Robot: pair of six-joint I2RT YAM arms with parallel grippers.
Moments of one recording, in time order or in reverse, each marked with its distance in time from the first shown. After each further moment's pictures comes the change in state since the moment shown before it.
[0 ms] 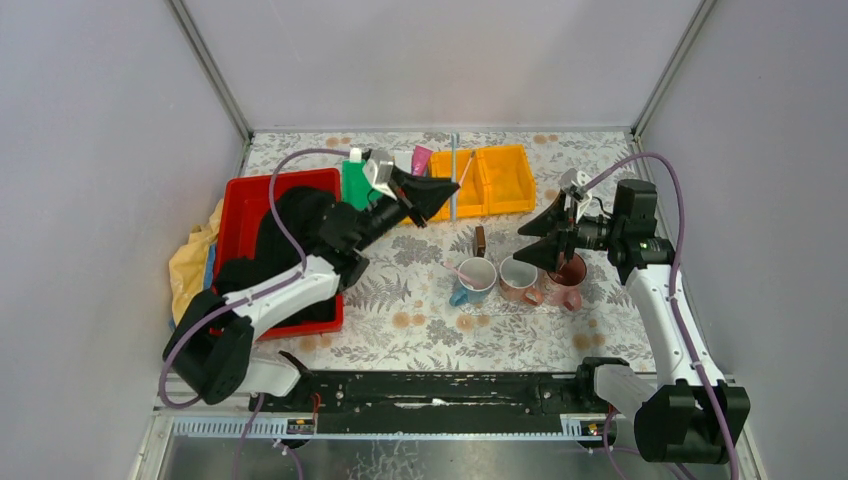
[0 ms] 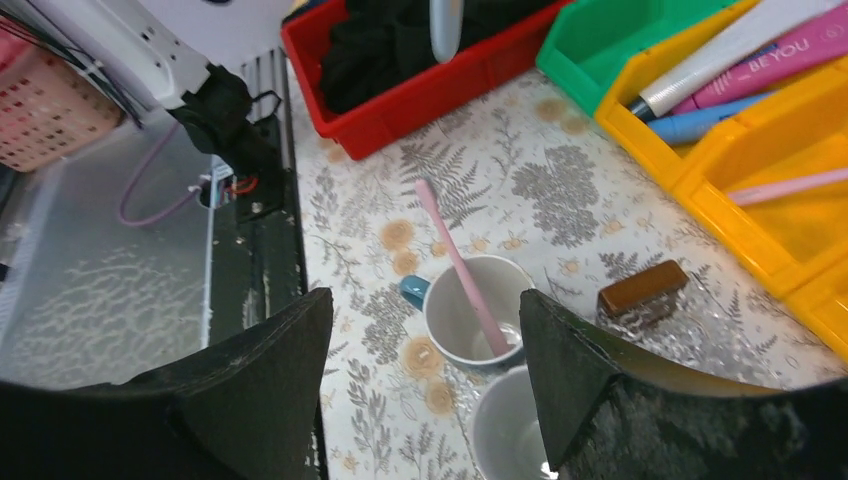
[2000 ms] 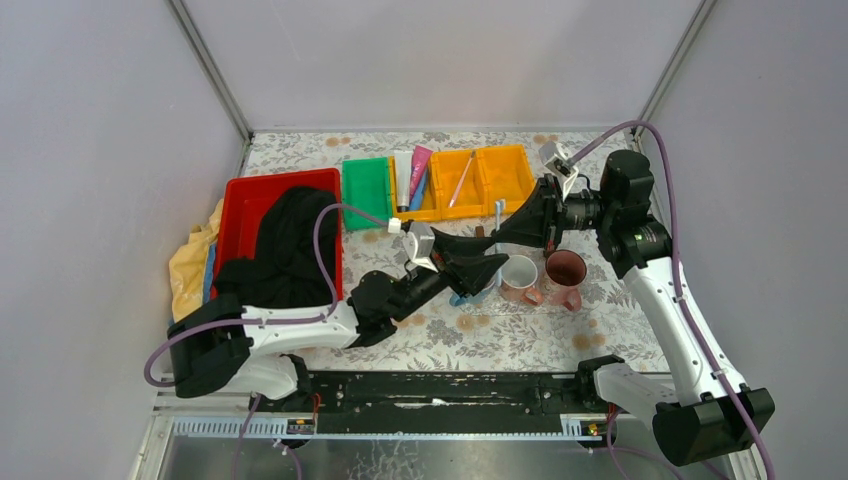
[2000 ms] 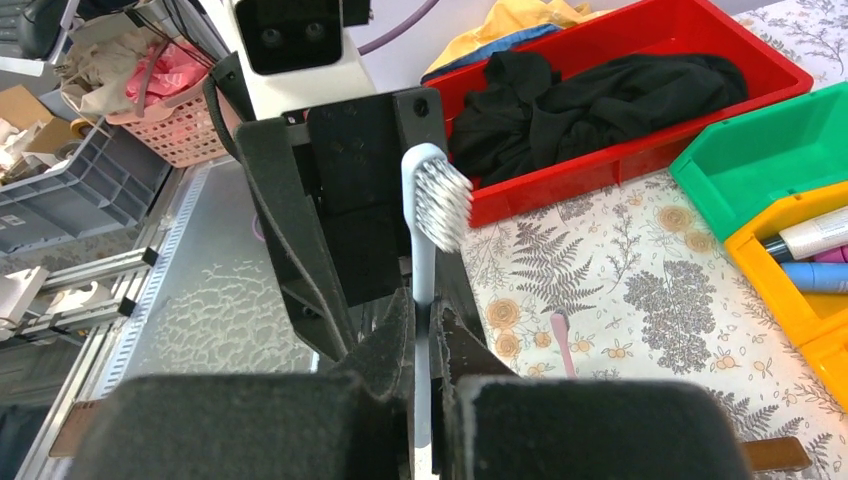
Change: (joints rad) left arm -0.530 -0.026 -0.166 0.179 -0.463 0.115; right arm 0.248 0.013 0.217 0.224 -0.040 0.449
